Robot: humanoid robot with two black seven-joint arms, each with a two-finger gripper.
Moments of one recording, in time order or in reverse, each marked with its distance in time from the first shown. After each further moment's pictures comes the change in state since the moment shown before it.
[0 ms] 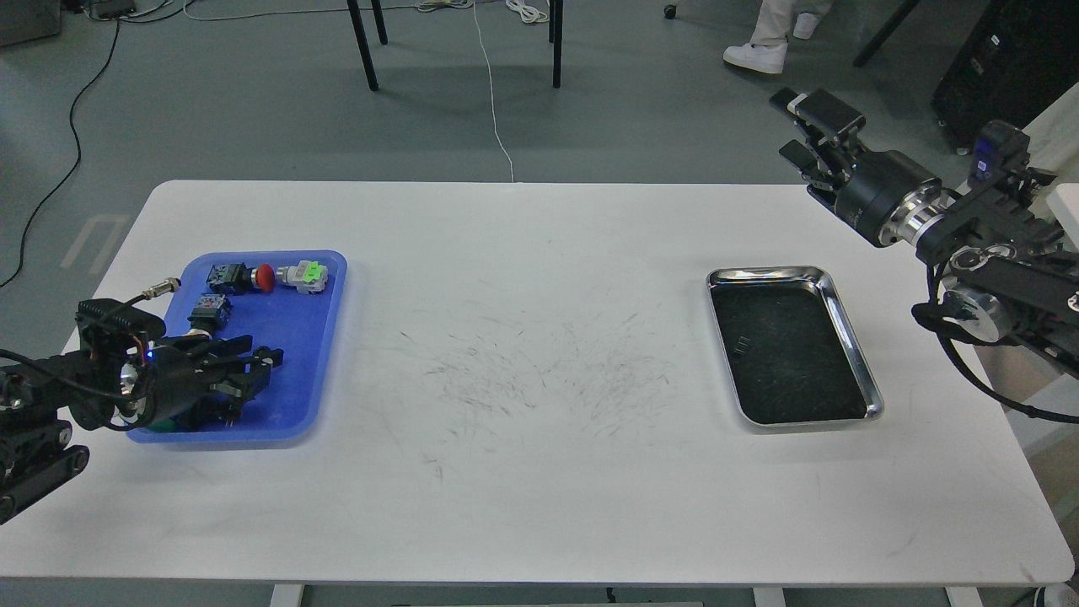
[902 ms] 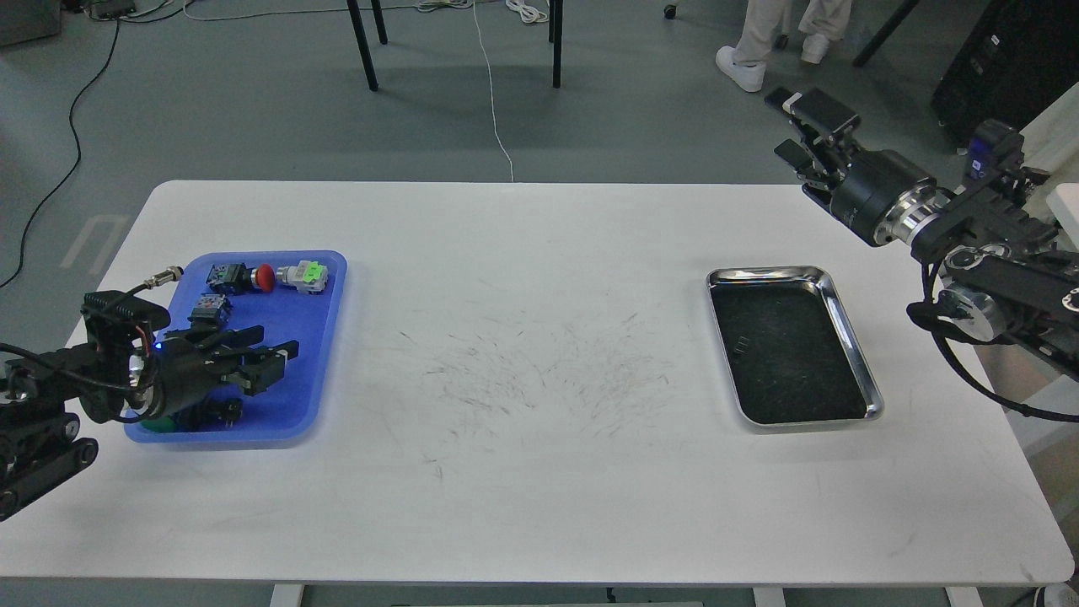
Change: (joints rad) left arm 0.001 0.022 -0.045 -0.077 -0.014 -0.020 0.000; right arm 0.002 0.010 0.002 -0.005 0.002 -0.001 0.000
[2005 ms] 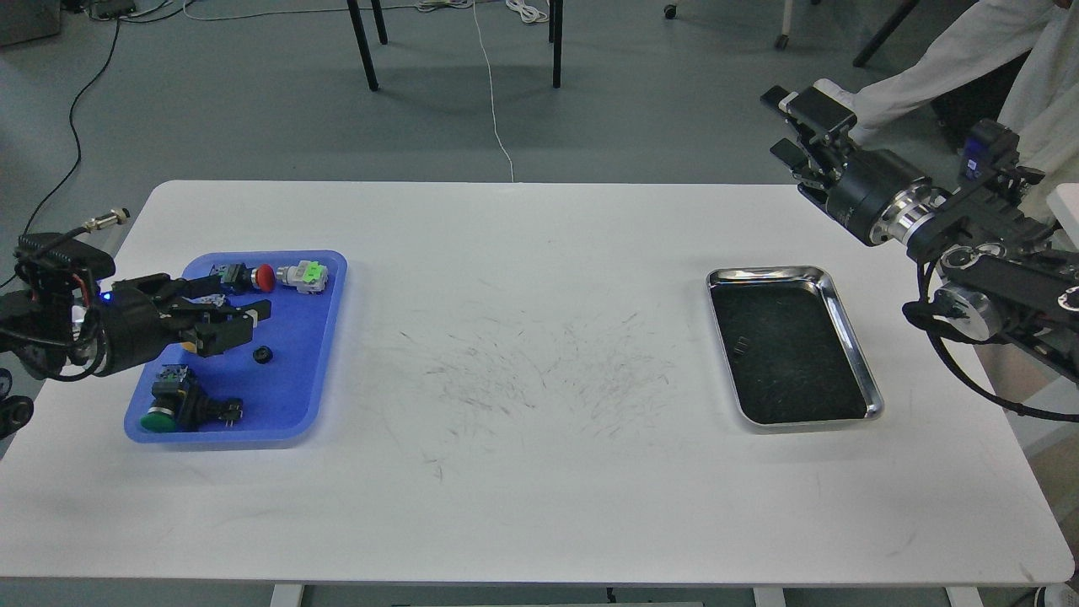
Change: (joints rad) left arm -0.081 0.166 -0.003 -0.173 0.005 -0.046 -0.001; right arm 0.000 0.008 0.004 0.000 0.001 0.000 0.000
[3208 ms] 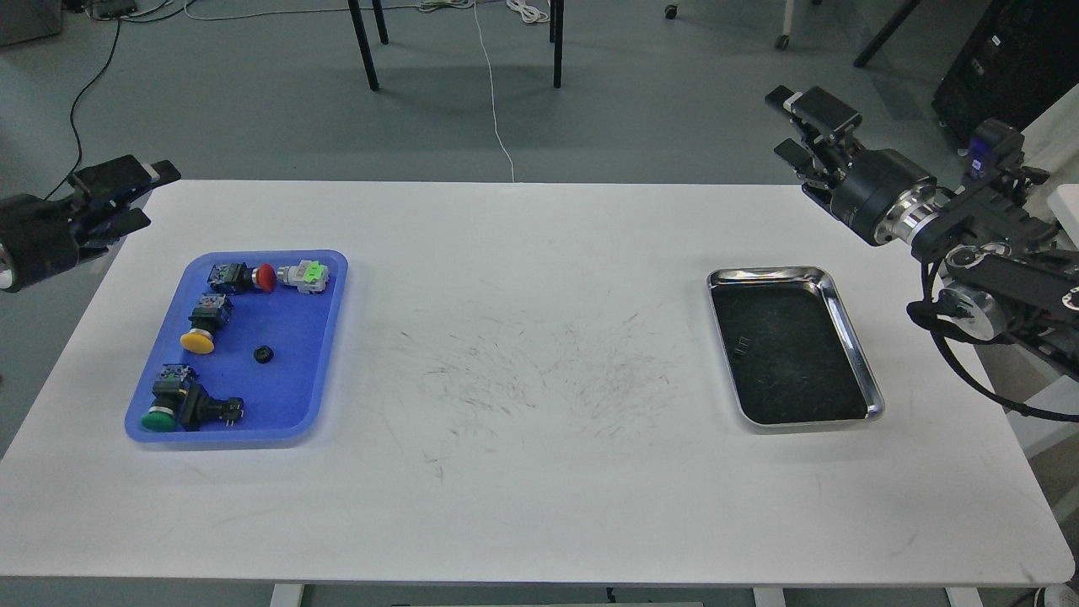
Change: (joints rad) left arm -0.165 0.082 -0.028 0.147 -0.854 -0.505 0.000; right arm -0.002 -0.005 0.000 -0.007 0.005 0.010 0.002
